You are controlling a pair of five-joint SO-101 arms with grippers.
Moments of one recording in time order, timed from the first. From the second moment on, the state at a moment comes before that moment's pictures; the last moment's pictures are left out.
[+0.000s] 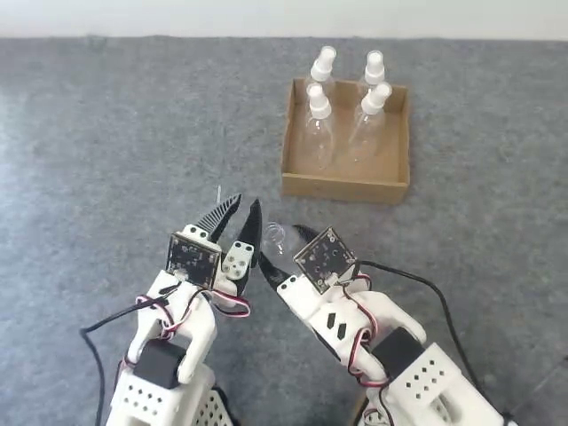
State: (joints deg) left arm 15.1 -103.2 95.6 34.1 1.2; right arm -44.7 -75.7 84.7 24.7 4.3
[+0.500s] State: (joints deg) left arm 20.8 -103.2 91.0 41.1 -2.2; right arm -44.7 -75.7 84.7 24.7 4.4
